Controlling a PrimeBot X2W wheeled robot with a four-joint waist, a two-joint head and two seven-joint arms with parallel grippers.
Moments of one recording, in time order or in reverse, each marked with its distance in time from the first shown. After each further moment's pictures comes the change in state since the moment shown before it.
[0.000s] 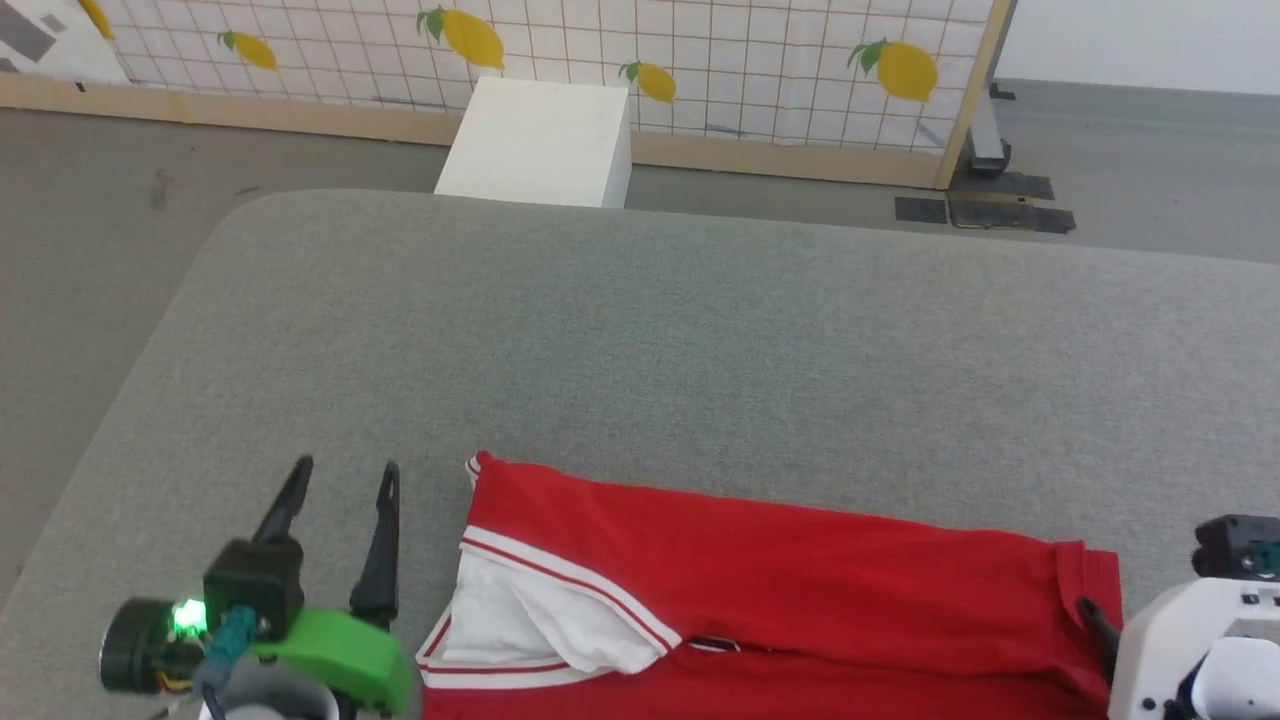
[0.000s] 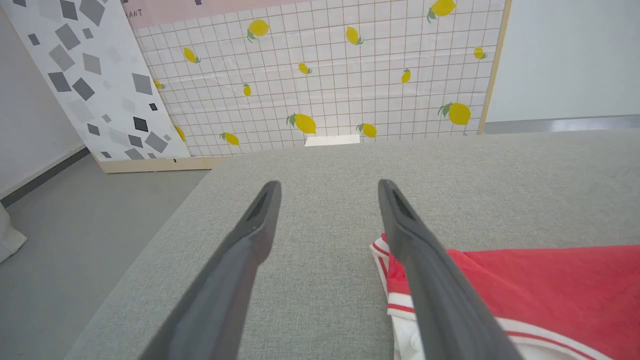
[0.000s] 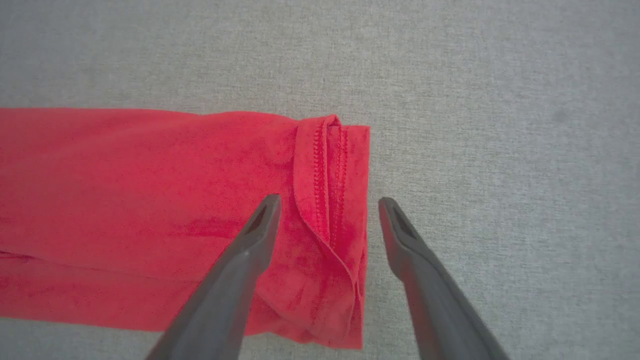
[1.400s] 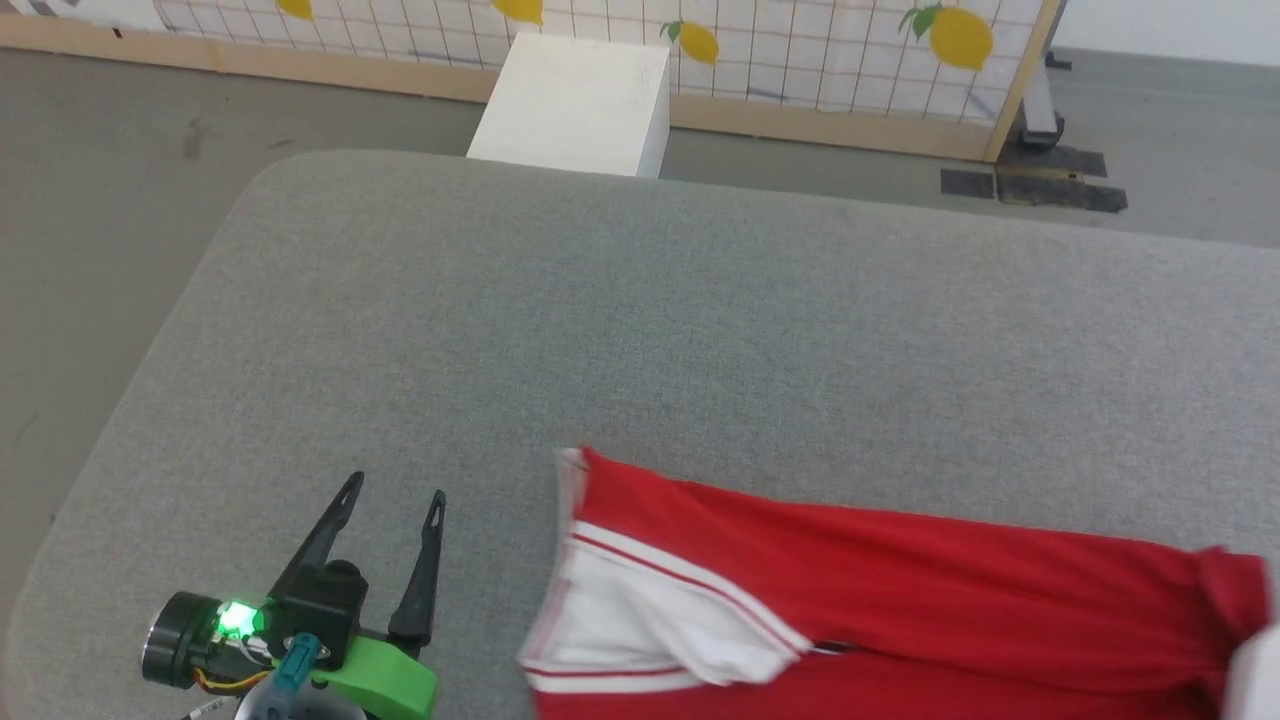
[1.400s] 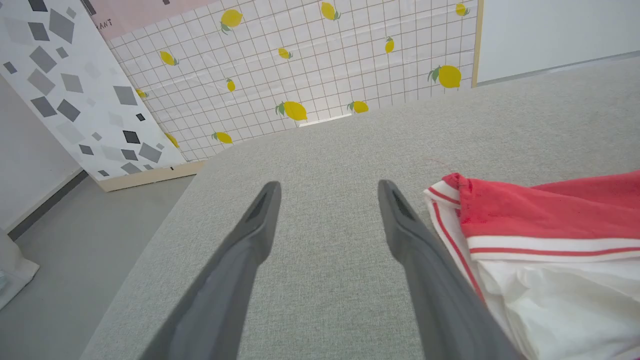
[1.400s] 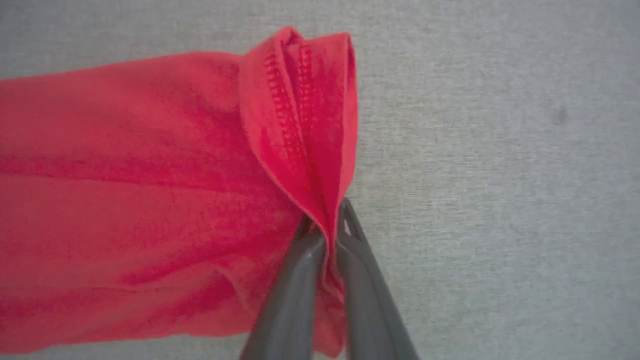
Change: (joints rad) left arm 0.031 -0.090 0.044 0.100 0.234 -0.136 0.000; right arm -0.001 -0.041 -0.170 0.075 -0.057 0.000 0.044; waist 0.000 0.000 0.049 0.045
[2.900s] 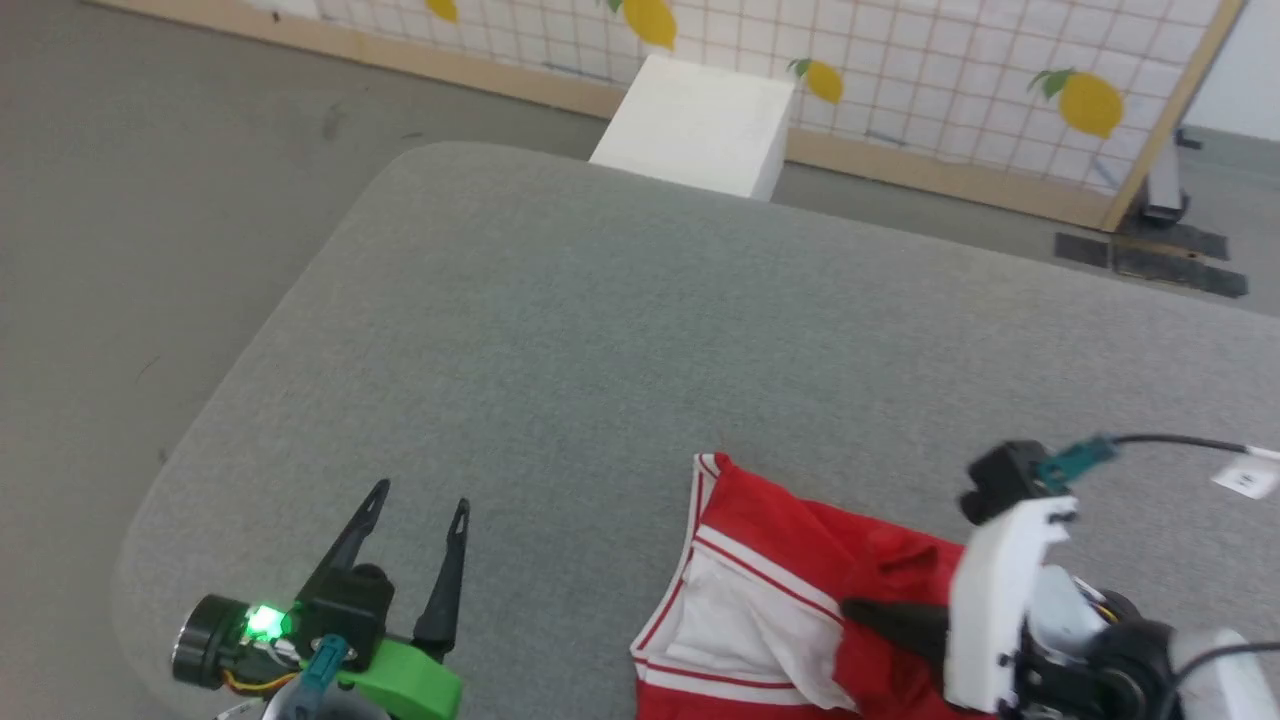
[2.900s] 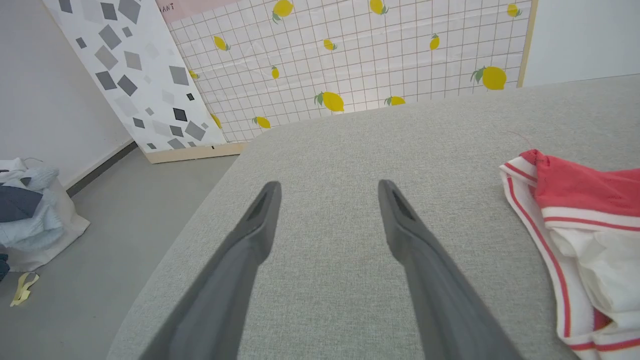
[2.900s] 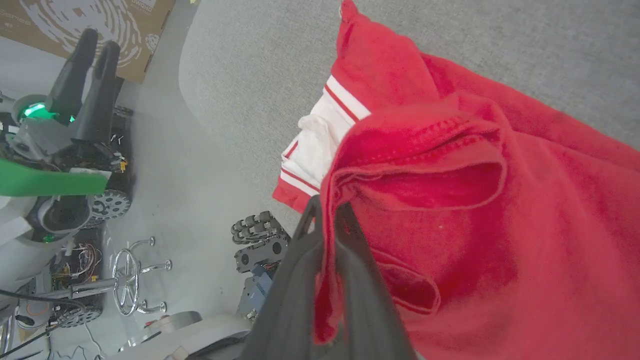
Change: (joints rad) left arm -0.007 -0.035 -0.019 0.029 0.007 -0.010 0.000; right arm -0.089 0.102 0.433 -0.258 0.545 -0.001 0.441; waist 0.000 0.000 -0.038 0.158
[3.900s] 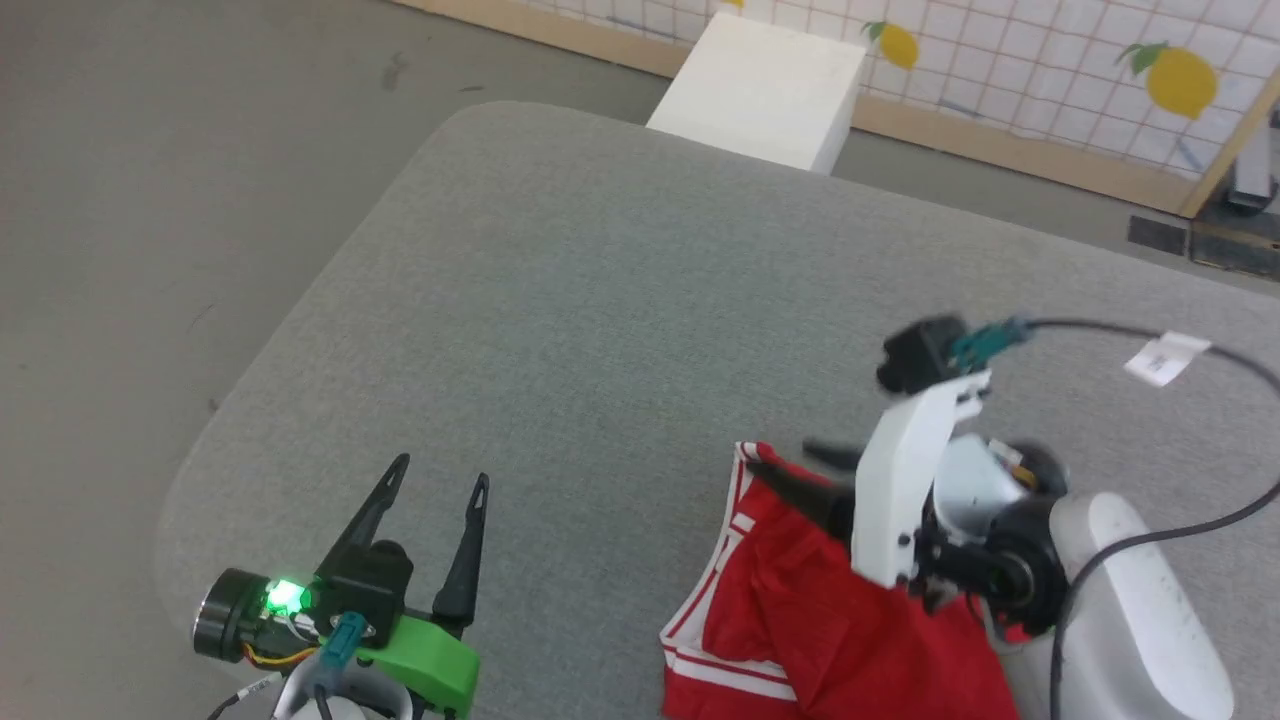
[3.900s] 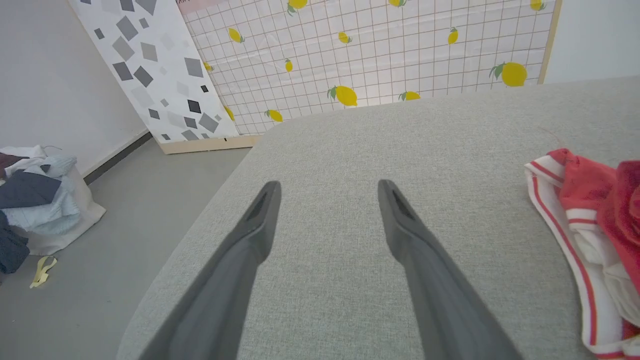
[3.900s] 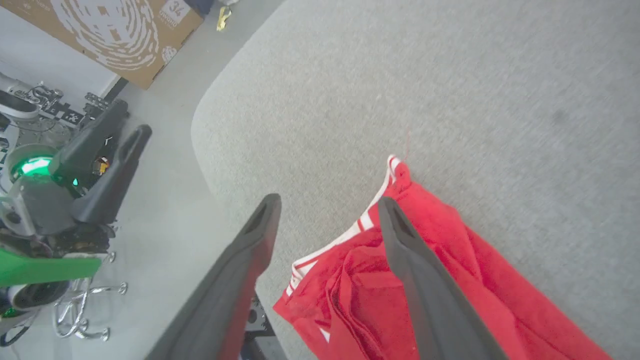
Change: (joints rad) left arm -0.034 -0.065 0.034 0.033 0.052 -0.039 0.000; right arm -0.281 0.002 0.176 0.253 -0.078 0.000 -0.276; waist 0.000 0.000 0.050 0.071
